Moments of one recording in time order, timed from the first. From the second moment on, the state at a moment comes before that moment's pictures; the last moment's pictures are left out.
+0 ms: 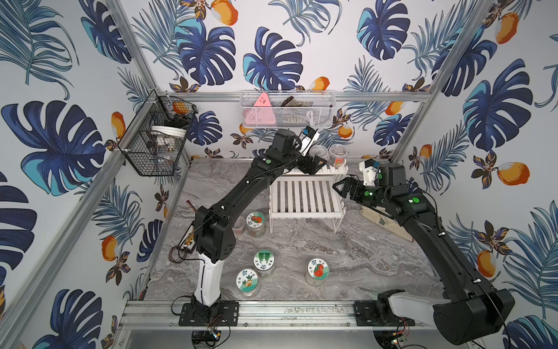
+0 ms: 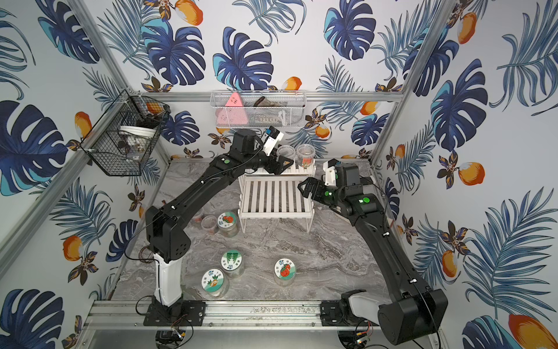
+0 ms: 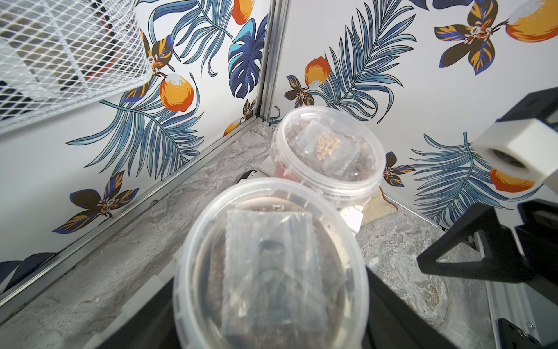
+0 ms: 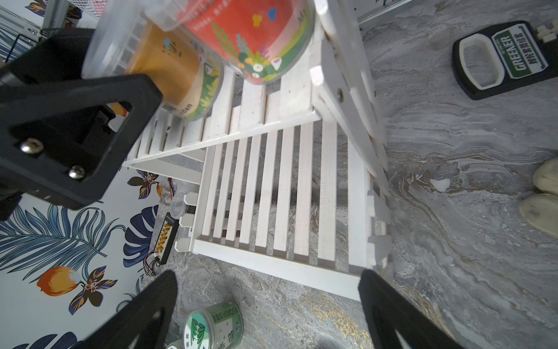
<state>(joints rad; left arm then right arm) -0.50 2.03 2.05 -0.39 0.46 -0.02 0.24 1.23 1.25 -0.66 -0.33 0.52</state>
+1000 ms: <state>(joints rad) -0.50 1.43 1.48 -0.42 0.30 -0.01 0.25 1.03 1.08 -0.60 -0.61 0.48</state>
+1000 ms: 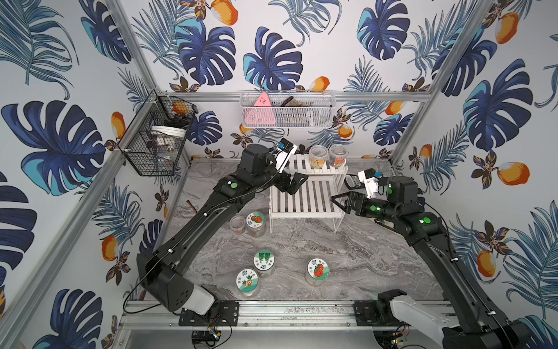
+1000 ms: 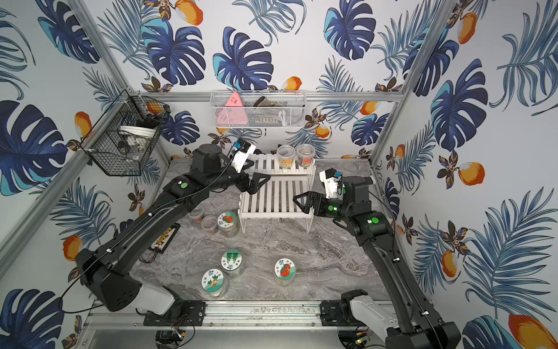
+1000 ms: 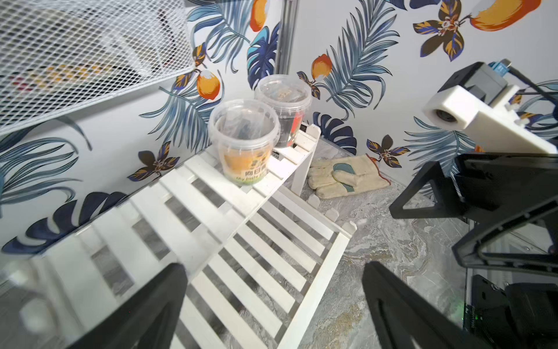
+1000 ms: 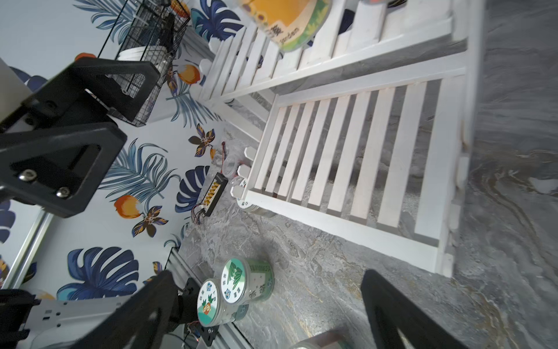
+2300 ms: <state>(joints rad) -0.45 1.02 1.12 -0.91 -0.35 -0.54 0.68 1.13 1.05 -0.59 -0.34 0.42</state>
